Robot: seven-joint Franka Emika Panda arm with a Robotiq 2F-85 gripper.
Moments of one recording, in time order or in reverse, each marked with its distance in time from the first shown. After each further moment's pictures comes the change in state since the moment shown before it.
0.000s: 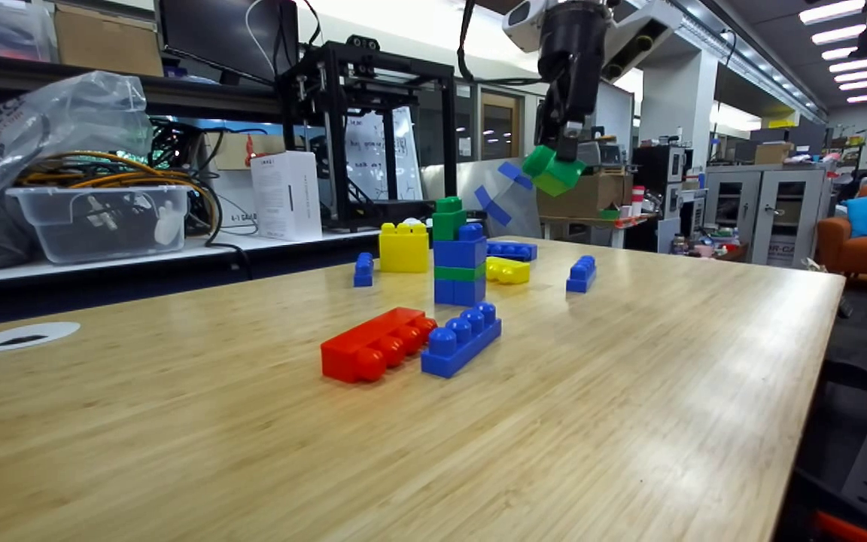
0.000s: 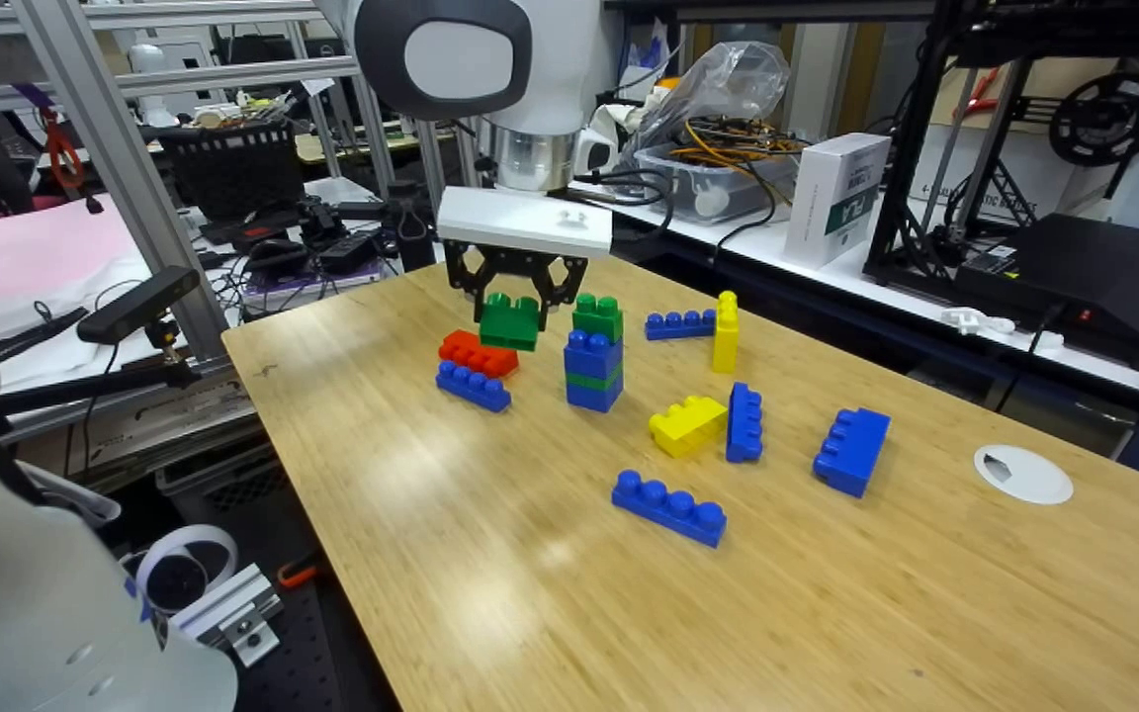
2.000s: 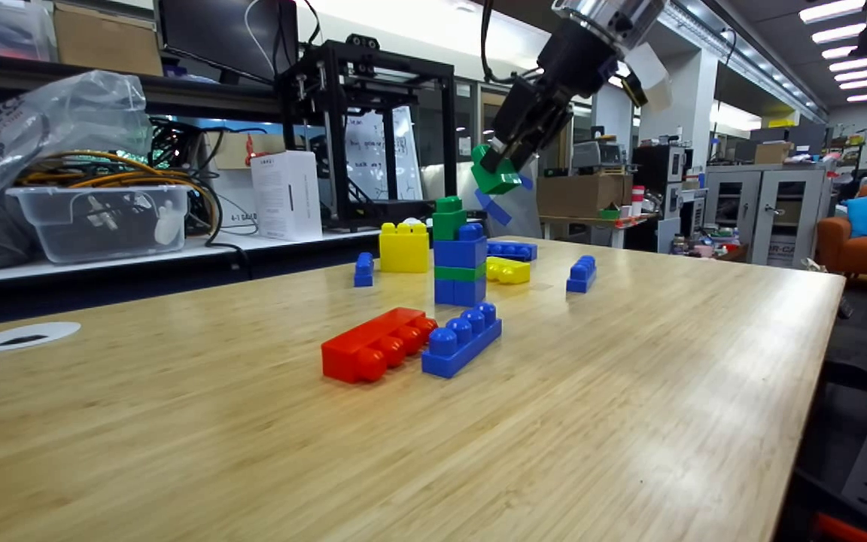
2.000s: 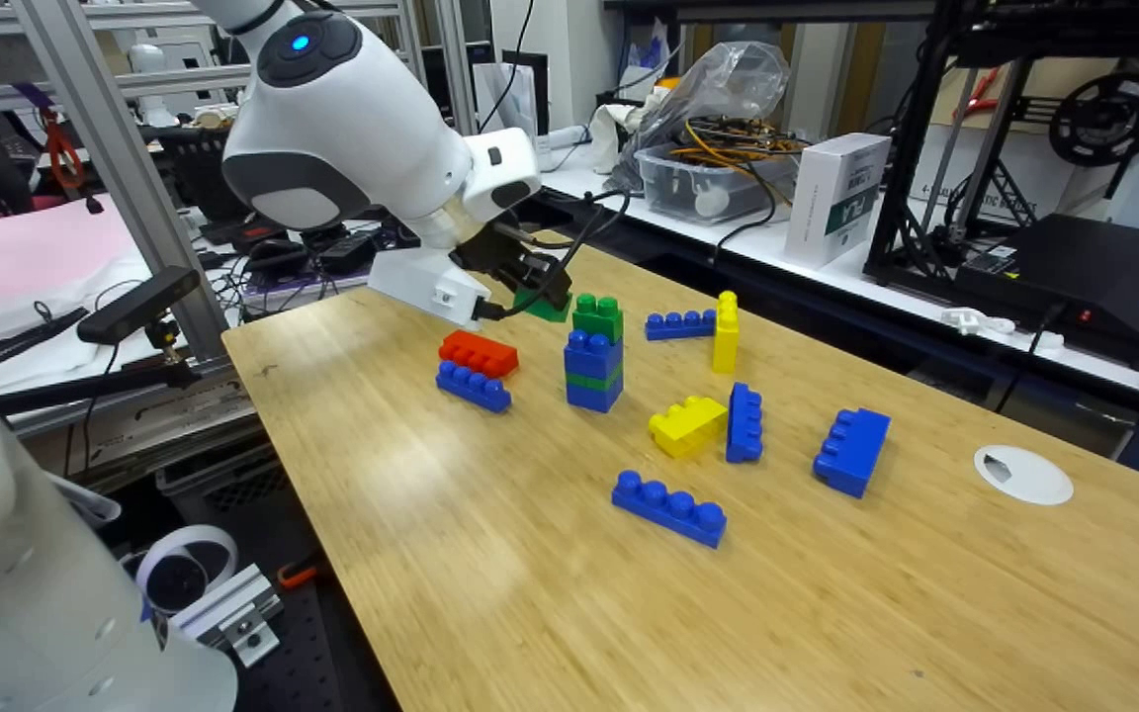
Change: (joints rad) arm 0.324 -0.045 0.012 -0.289 0.836 0.990 0.009
